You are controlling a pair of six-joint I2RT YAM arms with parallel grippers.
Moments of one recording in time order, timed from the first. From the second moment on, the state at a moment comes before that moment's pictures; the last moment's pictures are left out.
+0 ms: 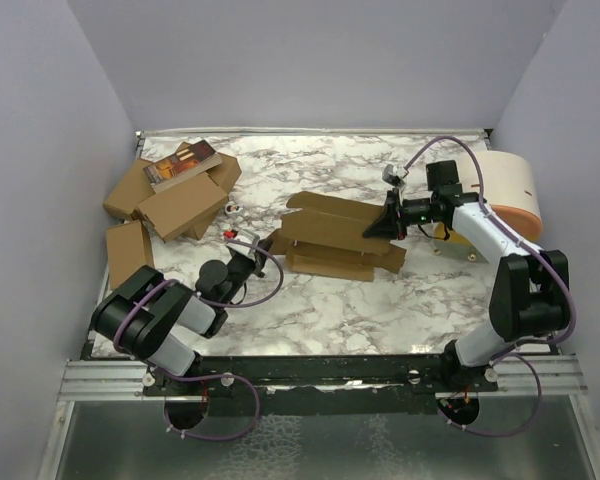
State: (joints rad) left arm -0.51 1.53 0.14 1.40 0.05 -0.05; right arm 0.12 1.57 1.08 -0.48 -1.19 -0.58
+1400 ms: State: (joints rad) left arm -0.46 1.13 0.23 0.80 0.04 -0.27; right arm 0.12 1.61 1.11 -0.58 -1.18 -0.64
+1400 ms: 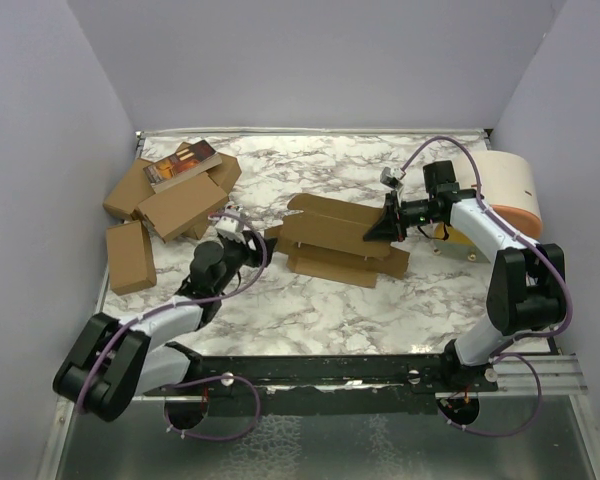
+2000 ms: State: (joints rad) left arm -0.30 1.45 0.40 0.76 0.38 -0.42; right arm 0.12 1.61 1.11 -0.58 -1.18 -0.65
